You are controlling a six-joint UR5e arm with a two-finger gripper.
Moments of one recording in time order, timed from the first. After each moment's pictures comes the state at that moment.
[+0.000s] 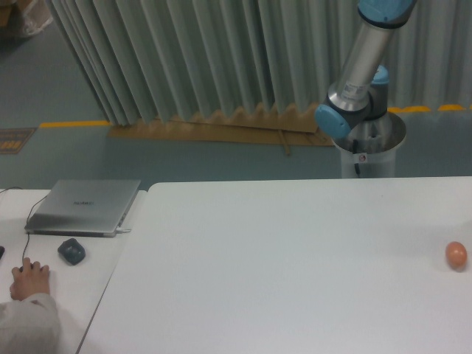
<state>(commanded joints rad) 3.09 -1.96 -1.48 -1.16 1.51 2.66</state>
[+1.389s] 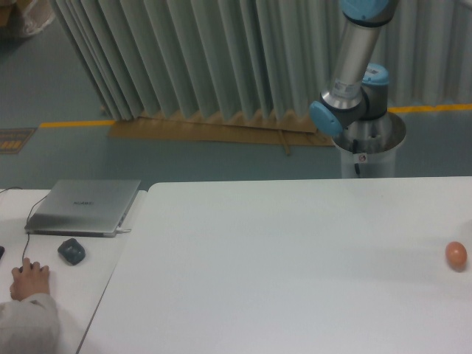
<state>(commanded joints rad) 2.84 -1.88 -1.52 -1.20 1.40 1.96</state>
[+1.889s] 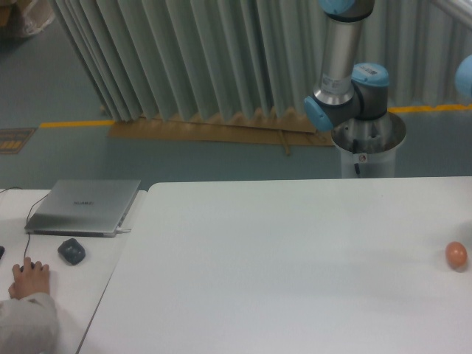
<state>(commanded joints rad) 2.71 -1.81 -1.56 -1.22 1.50 1.87</state>
